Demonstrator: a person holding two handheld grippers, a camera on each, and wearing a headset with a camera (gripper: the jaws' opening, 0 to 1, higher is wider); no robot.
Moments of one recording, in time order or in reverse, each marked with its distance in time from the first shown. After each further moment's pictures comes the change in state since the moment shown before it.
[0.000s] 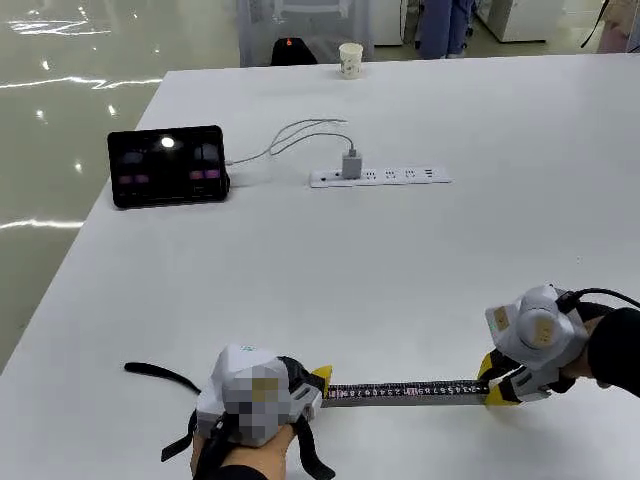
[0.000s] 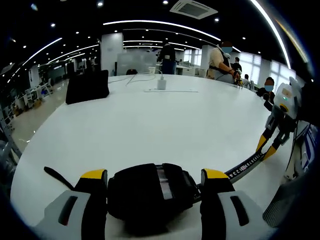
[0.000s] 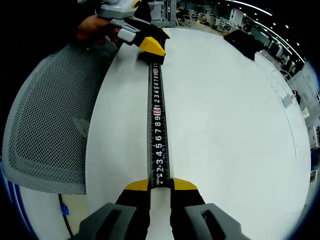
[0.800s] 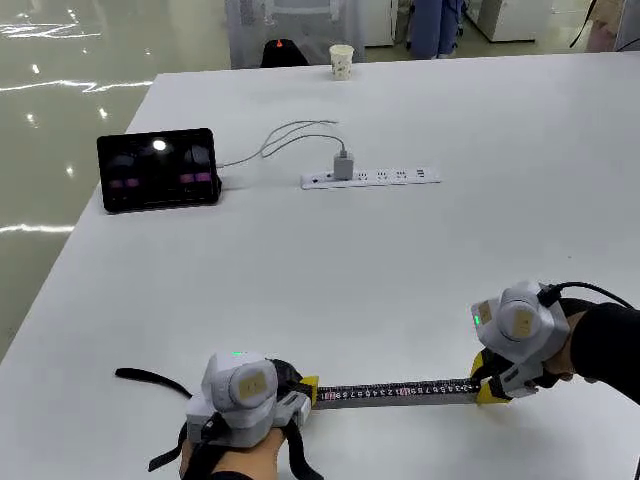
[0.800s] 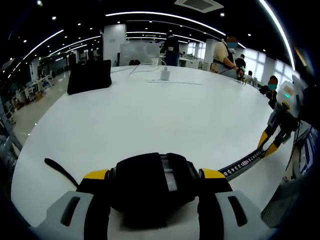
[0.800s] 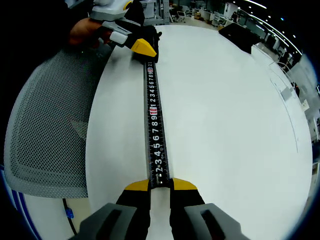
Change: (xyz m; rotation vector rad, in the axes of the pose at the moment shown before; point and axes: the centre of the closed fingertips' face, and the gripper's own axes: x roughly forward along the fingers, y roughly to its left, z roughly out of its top) left arm 0.000 0.004 -0.013 -0.026 0.078 0.014; right arm 0.001 -0.002 -0.001 0.047 0.019 0.005
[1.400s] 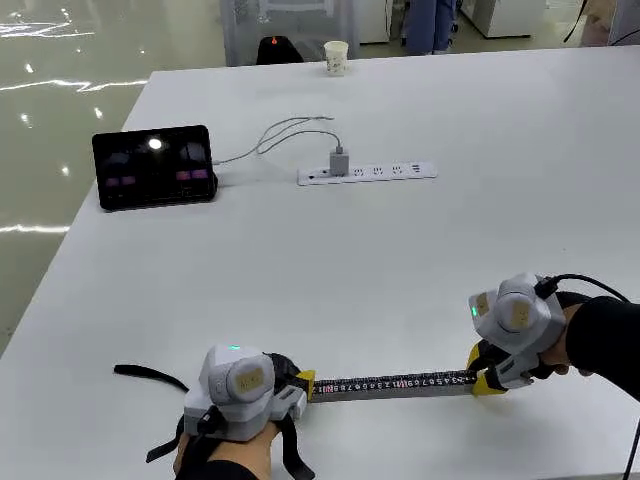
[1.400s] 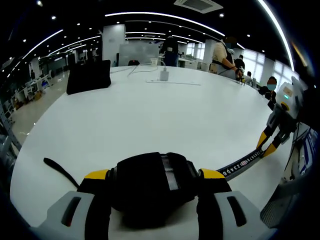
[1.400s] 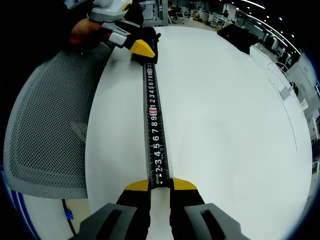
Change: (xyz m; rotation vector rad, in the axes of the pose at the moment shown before) left arm -0.001 0.000 0.000 -0.008 -0.004 -0.012; right arm 0.000 0.000 0.000 0.001 -0.011 -0.008
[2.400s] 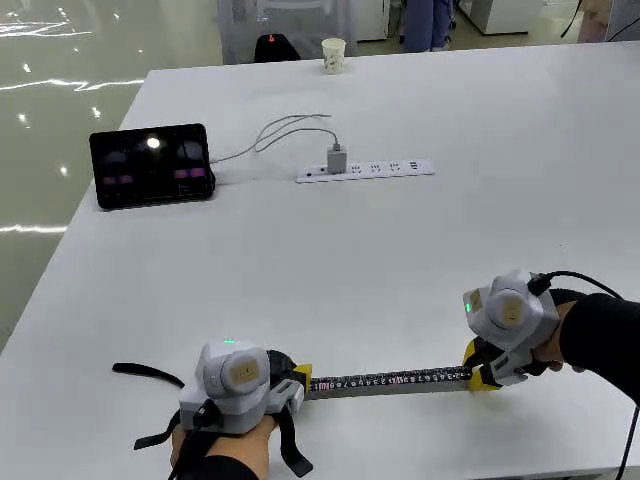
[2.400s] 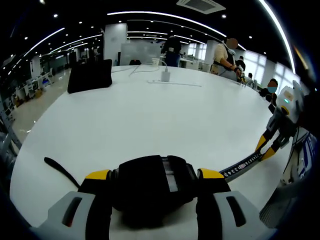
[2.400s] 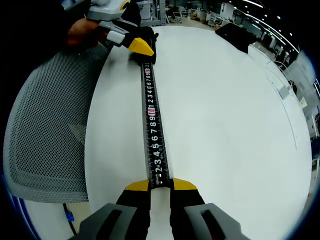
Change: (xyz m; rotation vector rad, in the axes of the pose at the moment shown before) left arm -0.004 0.000 0.003 -0.013 0.000 -0.002; right arm 0.002 0.000 0.004 0.020 0.007 -0.012
